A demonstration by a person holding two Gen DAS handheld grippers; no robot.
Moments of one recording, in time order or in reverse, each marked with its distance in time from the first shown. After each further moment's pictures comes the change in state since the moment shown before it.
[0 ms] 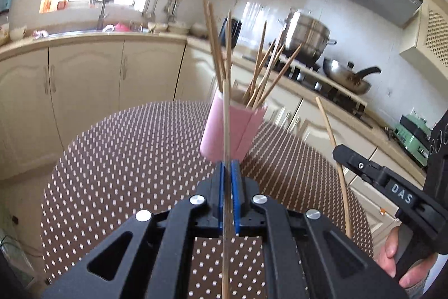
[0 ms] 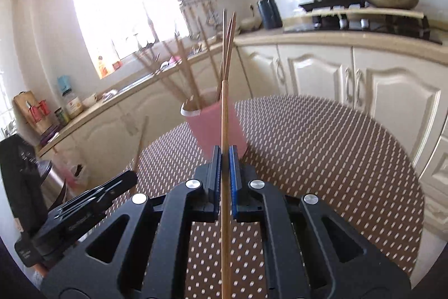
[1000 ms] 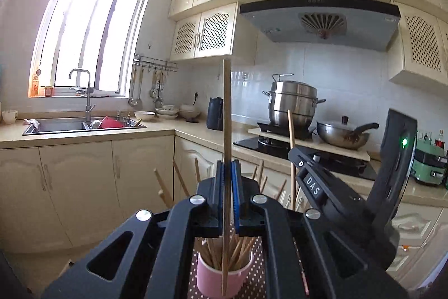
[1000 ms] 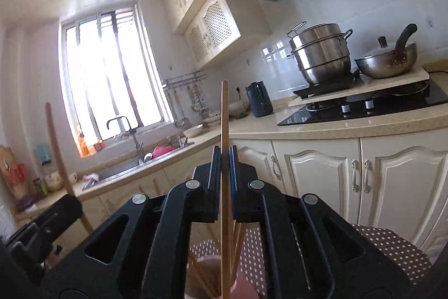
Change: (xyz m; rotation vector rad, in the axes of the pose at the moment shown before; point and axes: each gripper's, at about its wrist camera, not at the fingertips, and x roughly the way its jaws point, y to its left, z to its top) left arm 0.013 -0.066 0.151 0.168 -0.357 0.018; right arm 0.081 0.013 0.138 0.084 -0.416 -0.059
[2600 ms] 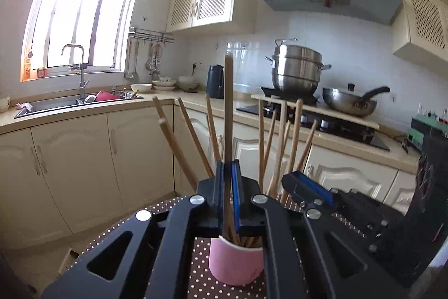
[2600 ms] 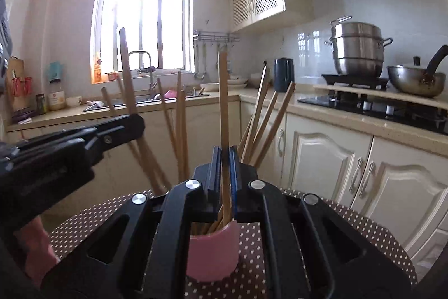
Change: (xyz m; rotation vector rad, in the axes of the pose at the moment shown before) left arm 0.045 0.029 -0.071 0.044 0.146 -0.021; right arm -0.008 0.013 -0.088 -0.340 0.192 0.082
